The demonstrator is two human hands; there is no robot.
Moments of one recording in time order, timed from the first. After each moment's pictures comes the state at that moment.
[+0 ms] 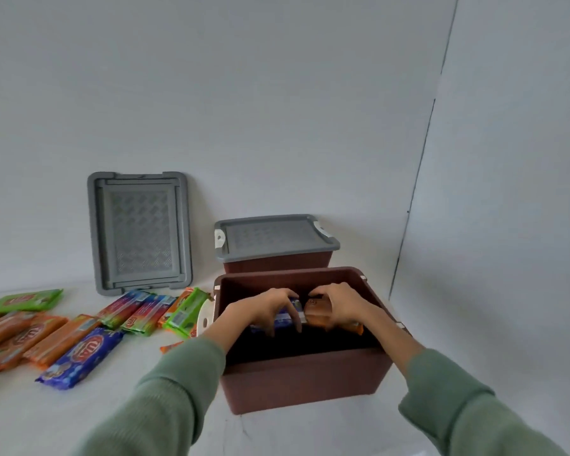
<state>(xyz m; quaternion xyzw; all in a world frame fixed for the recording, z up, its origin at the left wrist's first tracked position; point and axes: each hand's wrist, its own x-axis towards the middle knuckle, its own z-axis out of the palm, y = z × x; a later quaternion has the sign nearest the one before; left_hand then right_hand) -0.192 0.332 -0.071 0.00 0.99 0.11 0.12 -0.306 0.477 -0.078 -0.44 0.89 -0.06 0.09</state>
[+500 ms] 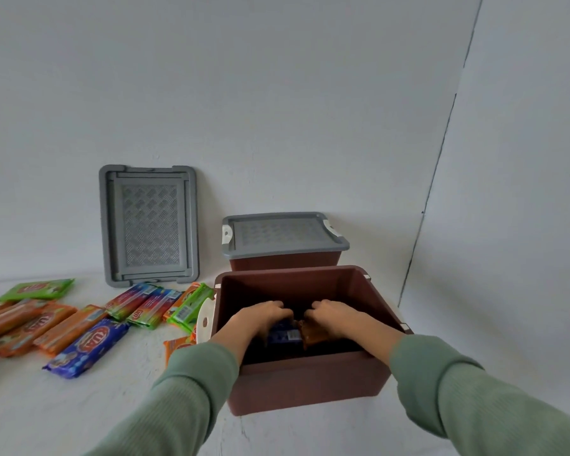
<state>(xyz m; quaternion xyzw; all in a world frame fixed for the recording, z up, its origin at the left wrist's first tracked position) -0.201 0.316 -0.103 -0.04 0.98 -0.01 0.17 -0.305 0.447 -0.108 -0.54 0.82 0.18 0.06</state>
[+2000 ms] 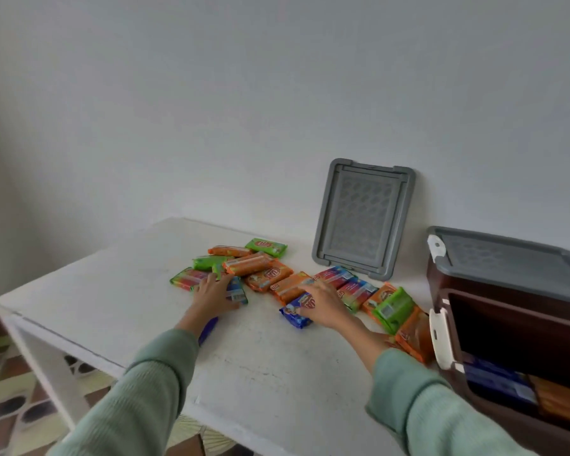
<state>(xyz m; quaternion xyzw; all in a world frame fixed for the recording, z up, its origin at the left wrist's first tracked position) 0.172 0.099 -0.132 -0.58 0.81 0.11 -0.04 -0.052 0.193 -0.128 -0.65 0.74 -0.13 0.13</state>
